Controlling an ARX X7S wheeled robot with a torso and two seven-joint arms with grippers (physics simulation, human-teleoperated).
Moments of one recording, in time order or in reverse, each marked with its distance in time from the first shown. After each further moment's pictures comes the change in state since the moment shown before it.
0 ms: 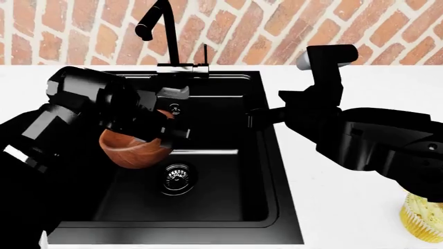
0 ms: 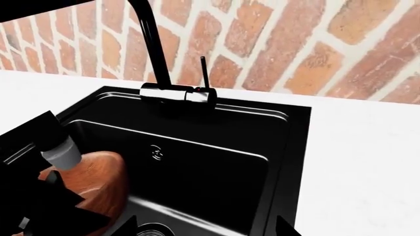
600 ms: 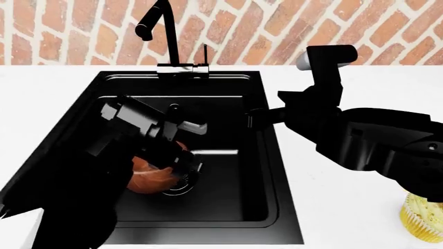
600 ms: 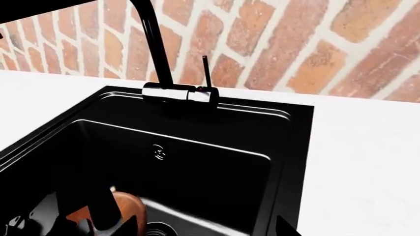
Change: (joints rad) left arm 0.107 0.186 0.070 -0.200 0.268 0.049 0.258; right arm -0.004 -0.001 0.007 0.002 0.004 0.004 -0.006
